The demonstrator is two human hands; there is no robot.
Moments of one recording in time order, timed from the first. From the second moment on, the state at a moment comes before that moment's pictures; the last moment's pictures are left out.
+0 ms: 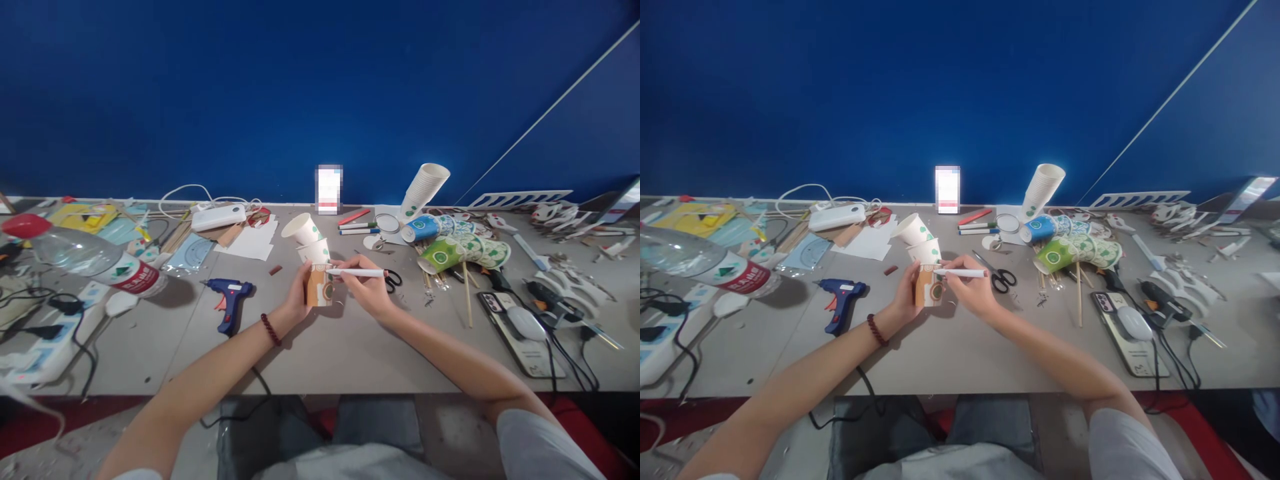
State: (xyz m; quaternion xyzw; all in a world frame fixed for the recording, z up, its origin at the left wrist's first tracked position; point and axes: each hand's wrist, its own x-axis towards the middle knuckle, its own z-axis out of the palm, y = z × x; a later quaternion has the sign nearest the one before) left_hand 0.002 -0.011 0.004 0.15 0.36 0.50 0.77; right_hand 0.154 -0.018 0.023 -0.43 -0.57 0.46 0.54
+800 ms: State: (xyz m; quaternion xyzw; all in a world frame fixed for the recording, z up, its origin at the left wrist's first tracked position) left_hand 0.000 -0.012 0.003 0.16 0.36 0.49 0.78; right_hand 0.155 -0.018 0.019 -0.42 -0.57 0.46 0.54
